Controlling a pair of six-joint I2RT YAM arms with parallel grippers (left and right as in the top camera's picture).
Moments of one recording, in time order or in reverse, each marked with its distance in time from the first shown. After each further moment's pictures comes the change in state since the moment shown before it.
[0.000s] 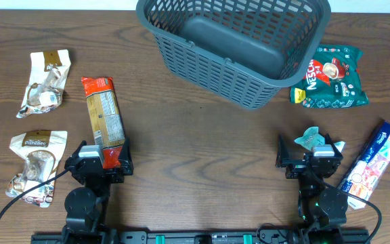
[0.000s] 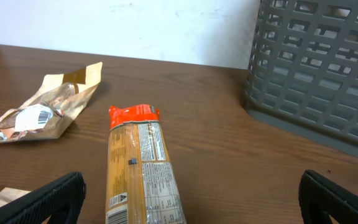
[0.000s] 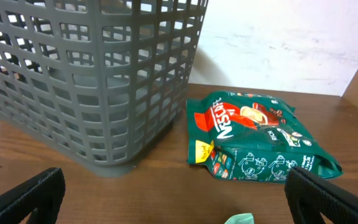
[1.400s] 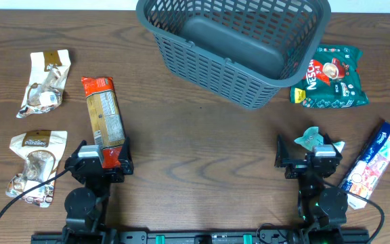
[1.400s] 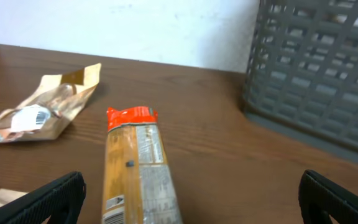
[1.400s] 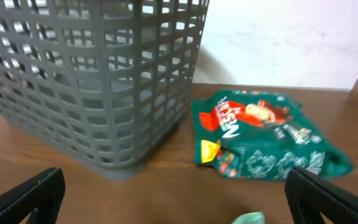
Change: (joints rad) left arm 0.000 0.000 -0.006 0.025 0.010 -0.029; right arm 0.000 0.000 0.000 0.000 -0.018 0.077
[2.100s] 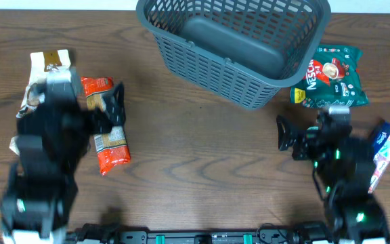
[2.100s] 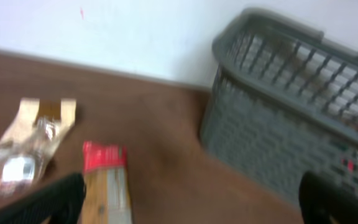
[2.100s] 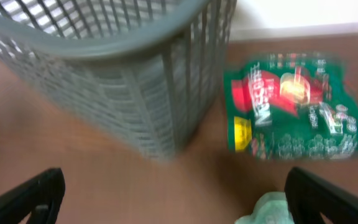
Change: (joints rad) left arm 0.000 0.887 1.089 -0.478 0.092 -0.094; right arm 0.000 0.687 0.739 -0.486 -0.109 0.121
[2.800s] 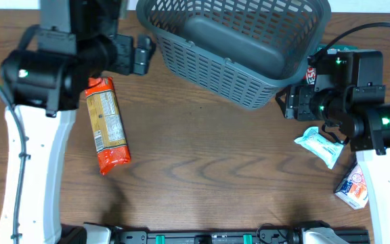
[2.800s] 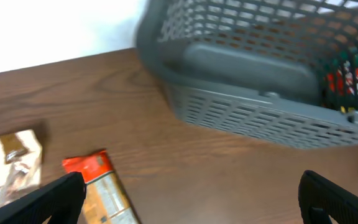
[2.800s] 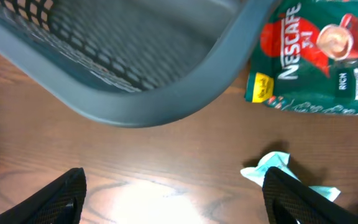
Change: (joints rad) left arm -0.094 0.652 0.833 -0.495 0.122 0.267; right arm 0.000 0.572 0.707 -0.576 -0.095 -0.042
